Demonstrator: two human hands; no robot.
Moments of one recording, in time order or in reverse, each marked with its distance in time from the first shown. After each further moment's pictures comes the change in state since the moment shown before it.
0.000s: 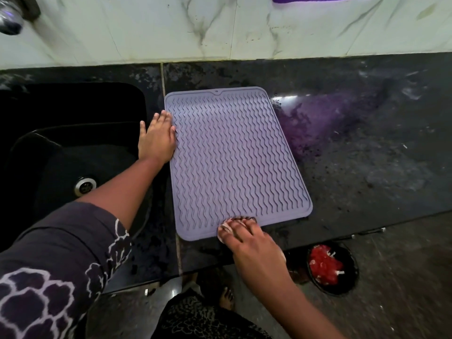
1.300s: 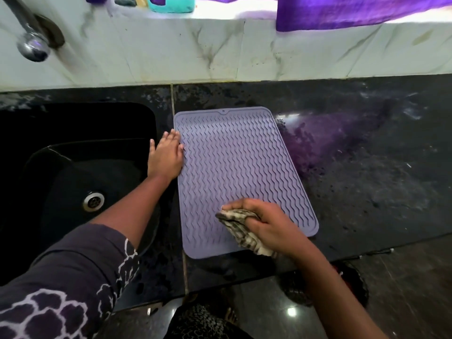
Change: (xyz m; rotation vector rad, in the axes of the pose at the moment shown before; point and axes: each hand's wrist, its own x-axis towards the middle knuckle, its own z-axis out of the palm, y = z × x) left_hand 0.001 -0.001 -0.003 -0.096 0.028 -0.011; right_hand 0.056 0.039 -0.057 0.803 0.010 -0.034
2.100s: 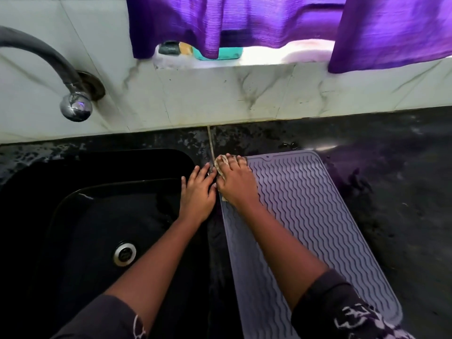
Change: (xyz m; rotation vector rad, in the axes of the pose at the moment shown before) left_hand 0.066 -0.047 -0.003 -0.109 -0.090 0.045; right_hand 0.306 -0.020 0.050 -0.747 0.358 0.018
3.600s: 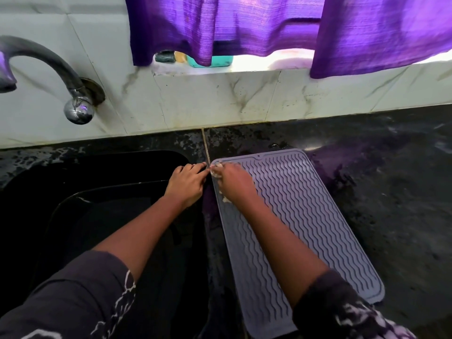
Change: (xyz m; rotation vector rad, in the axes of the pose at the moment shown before) left_hand 0.016 -0.014 -0.038 0.513 -0.117 0.311; right_hand -0.022 -0.010 -0.033 0.001 -0.050 -0.068
